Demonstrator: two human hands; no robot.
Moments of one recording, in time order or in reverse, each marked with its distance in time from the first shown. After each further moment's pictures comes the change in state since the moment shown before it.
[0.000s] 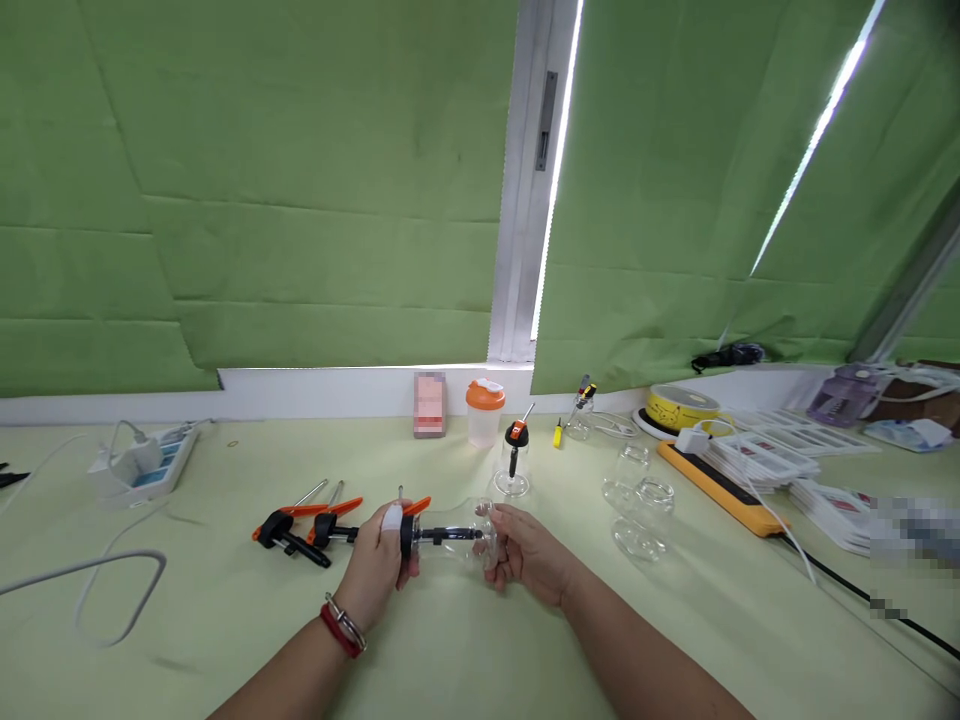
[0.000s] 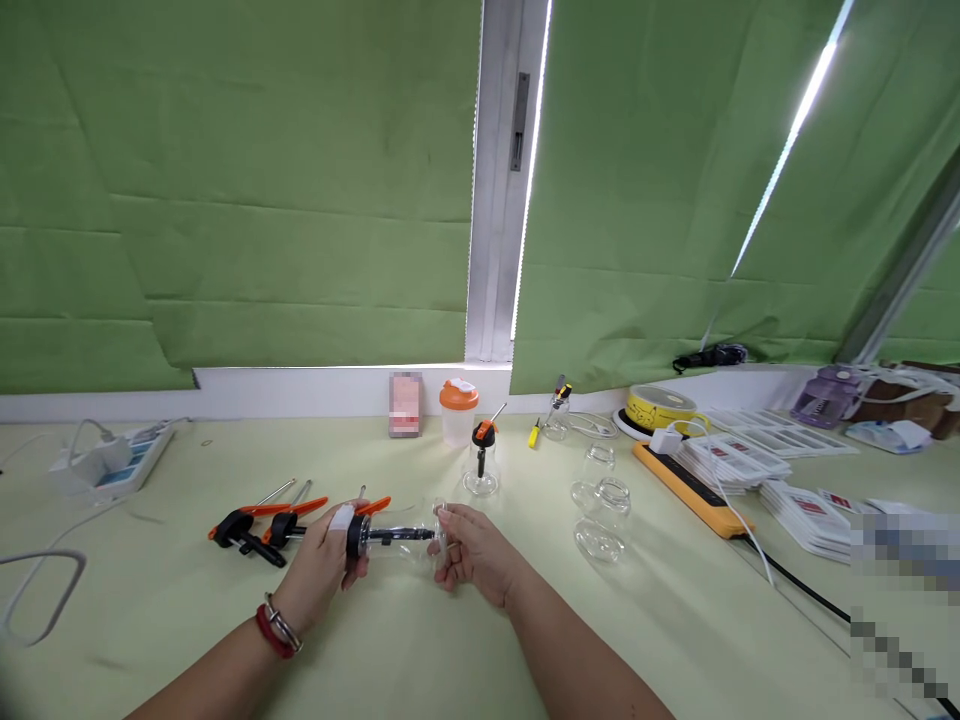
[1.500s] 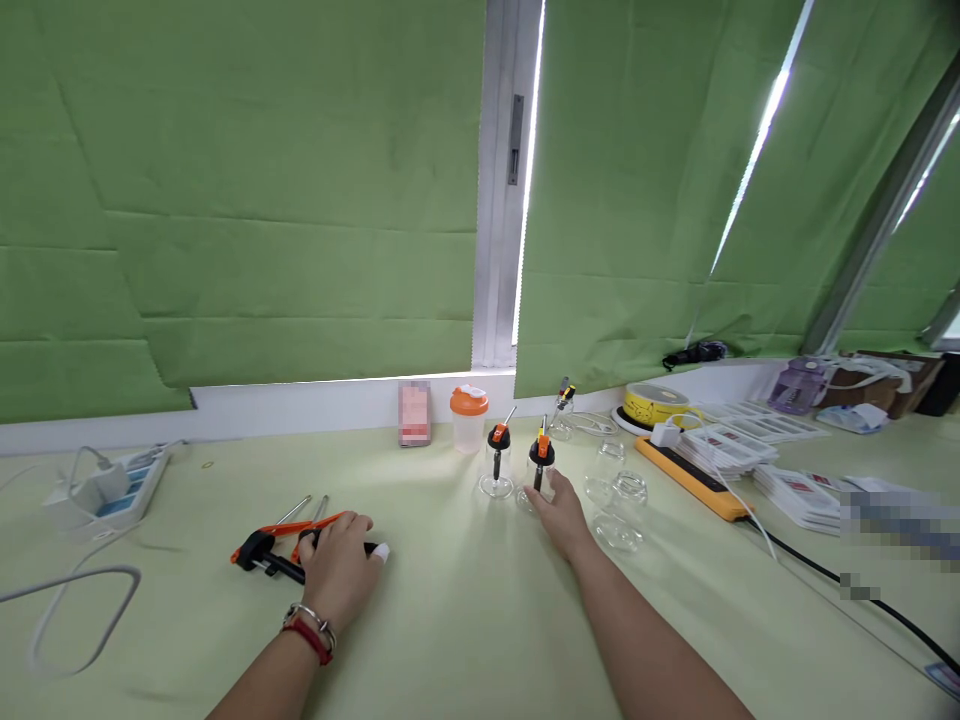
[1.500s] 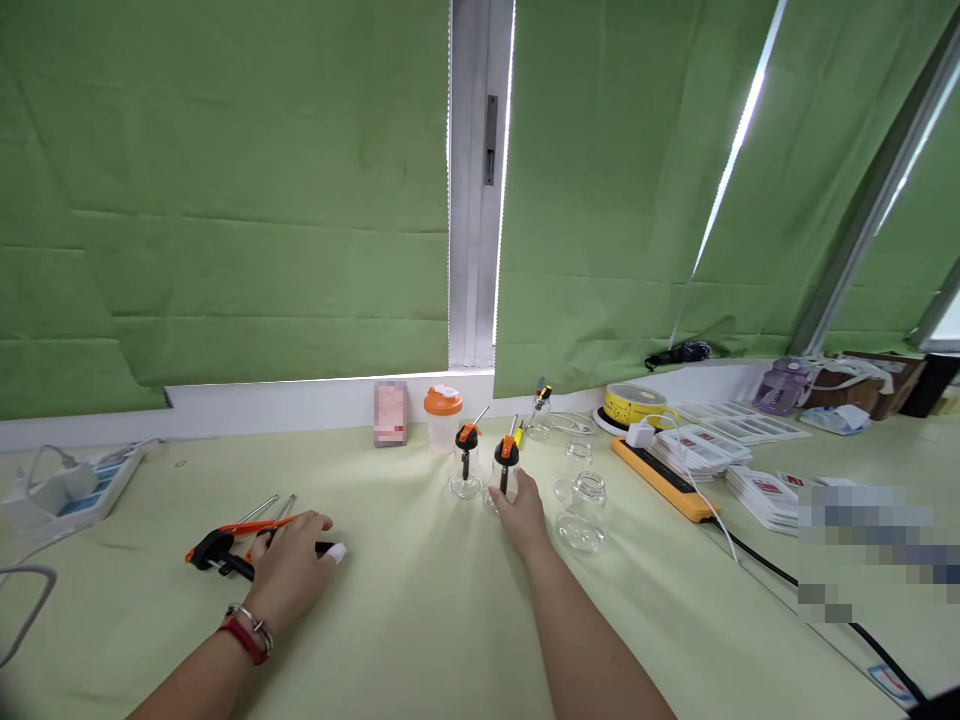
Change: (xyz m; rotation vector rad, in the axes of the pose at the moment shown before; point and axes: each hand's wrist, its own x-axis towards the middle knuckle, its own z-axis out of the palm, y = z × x) left_hand 0.020 -0.006 -0.036 1.221 0.122 0.210; right_hand 0.027 0.019 -0.114 -0.778 0.948 -0.410
